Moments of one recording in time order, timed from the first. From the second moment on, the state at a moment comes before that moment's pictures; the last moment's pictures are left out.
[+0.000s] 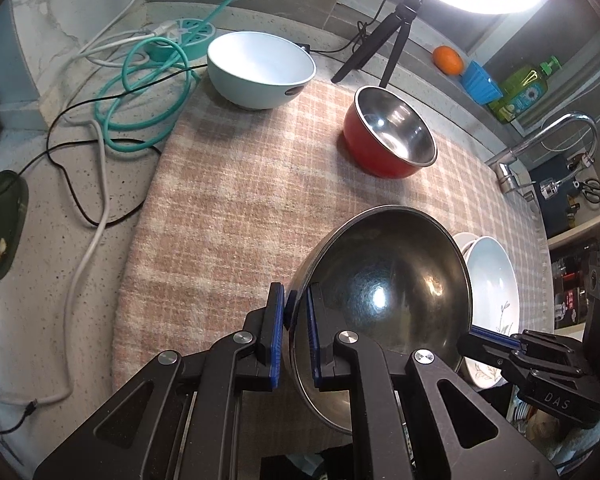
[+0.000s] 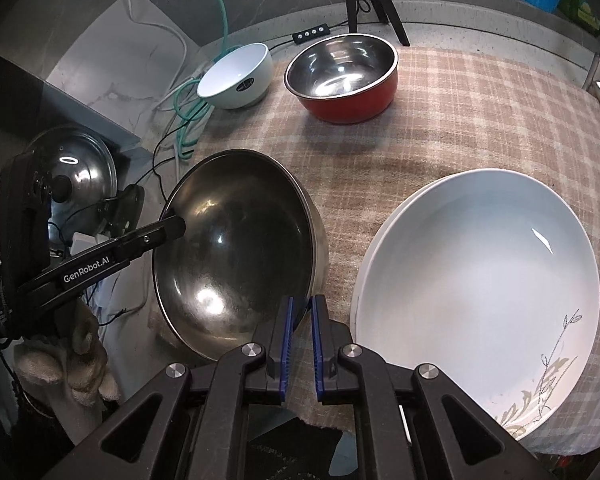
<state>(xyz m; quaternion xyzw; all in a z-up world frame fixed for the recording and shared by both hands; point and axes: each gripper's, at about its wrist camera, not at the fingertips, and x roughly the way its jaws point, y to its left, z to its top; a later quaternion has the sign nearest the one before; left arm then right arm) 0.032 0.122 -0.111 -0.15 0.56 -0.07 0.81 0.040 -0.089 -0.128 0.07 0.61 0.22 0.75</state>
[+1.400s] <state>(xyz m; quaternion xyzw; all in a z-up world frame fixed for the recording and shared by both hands) 0.039 0.115 -0.116 -0.13 0.57 -0.07 0.81 0.026 -0.096 -0.137 0.08 0.63 0.22 0.74</state>
